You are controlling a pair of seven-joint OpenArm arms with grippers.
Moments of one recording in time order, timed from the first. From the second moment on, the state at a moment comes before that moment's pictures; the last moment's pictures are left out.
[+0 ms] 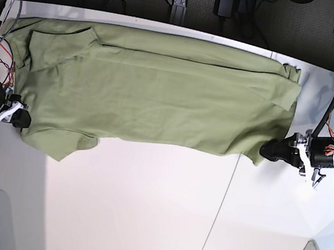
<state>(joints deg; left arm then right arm) -12.7 -30.4 -11.8 67.7 -73.7 -38.4 81.7 15.1 27.0 12.9 65.3 39.7 33.3 -53.2</state>
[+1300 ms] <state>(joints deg) 9.1 -38.0 -19.2 83.3 -80.6 -38.3 81.8 -17.1 27.5 42.5 94.2 51.9 33.9 -60.2</state>
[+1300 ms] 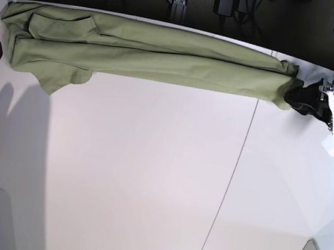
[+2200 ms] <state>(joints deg) 15.7 -23.2 -5.8 87.8 -59.1 -39.0 61.5 -27.6 25.6 28.6 89.9 46.5 34.0 -54.2</state>
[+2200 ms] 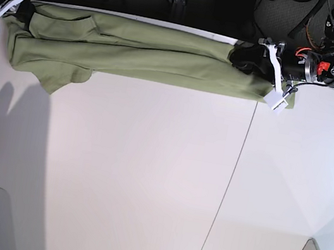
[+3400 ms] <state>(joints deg) -0.3 -23.5 -2.0 87.6 -56.9 -38.2 65.8 -7.0 26.7 30.6 95.2 45.7 33.1 -54.6</state>
